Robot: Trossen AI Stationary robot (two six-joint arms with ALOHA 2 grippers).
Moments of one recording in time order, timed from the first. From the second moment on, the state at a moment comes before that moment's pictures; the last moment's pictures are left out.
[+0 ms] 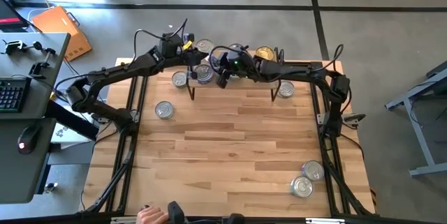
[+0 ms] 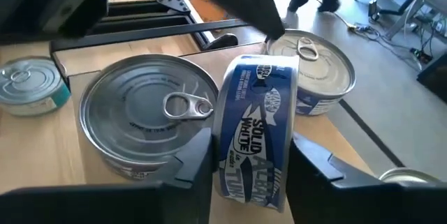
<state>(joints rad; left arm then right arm) 0.67 1.40 1.02 0.00 0.13 0.95 -0.35 1.89 1.52 -0.14 0.20 -0.14</state>
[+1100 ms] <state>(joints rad) 0.81 1.64 1.29 -0.25 0.08 0.64 0.09 1.29 0.99 -0.02 0.70 -0.19</state>
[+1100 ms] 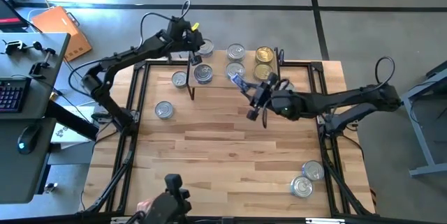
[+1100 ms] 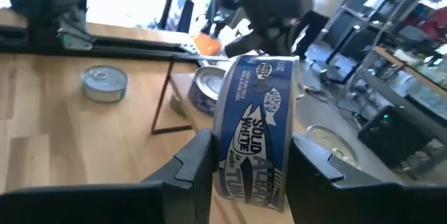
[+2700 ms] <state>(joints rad) 0.04 1.46 1.22 -0.33 -0.20 0.92 0.09 1.51 0.97 0.03 0.45 -0.24</state>
